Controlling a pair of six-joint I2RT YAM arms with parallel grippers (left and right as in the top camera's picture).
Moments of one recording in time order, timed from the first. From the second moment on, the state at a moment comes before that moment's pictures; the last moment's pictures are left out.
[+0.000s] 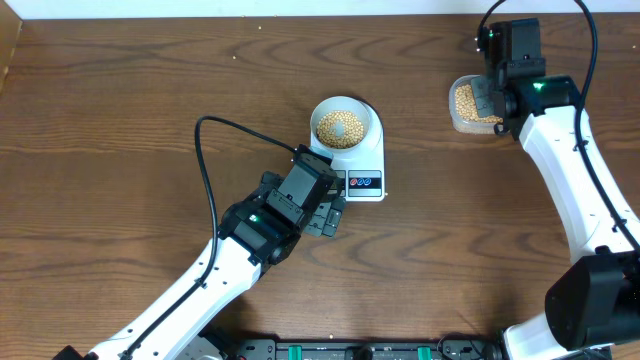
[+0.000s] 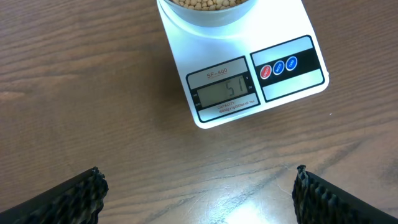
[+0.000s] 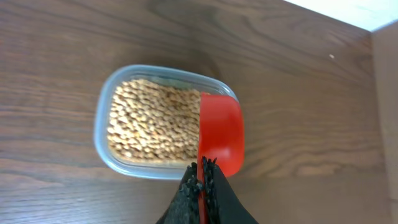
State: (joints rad) left arm -0.67 1.26 0.92 -0.68 -0.21 -0.25; right arm 0.14 1.71 1.50 -0.71 0.34 -0.16
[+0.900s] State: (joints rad) left arm -0.67 1.26 0.92 -0.68 -0.21 -0.25; right arm 0.29 1.73 1.50 -0.40 -0.46 0.00
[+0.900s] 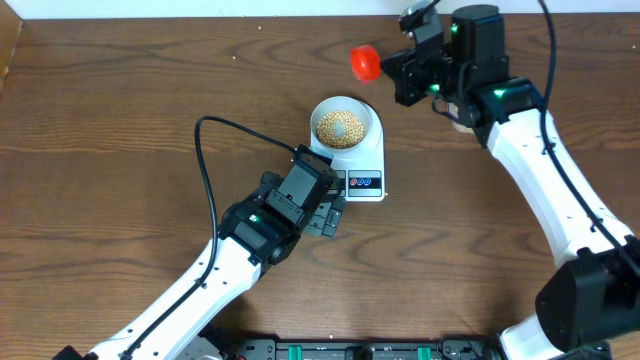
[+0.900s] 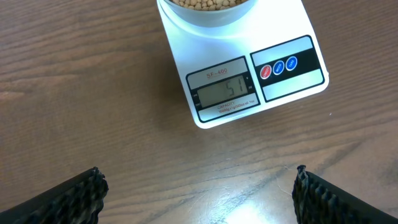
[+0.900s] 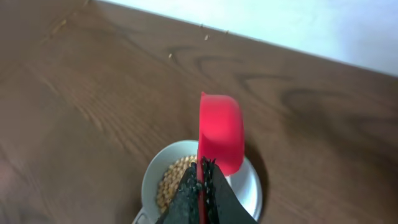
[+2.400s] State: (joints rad) left arm -0.67 1.26 0.92 -0.68 -0.21 -0.25; right arm 0.43 1.91 1.50 -0.46 -0.33 -0.11
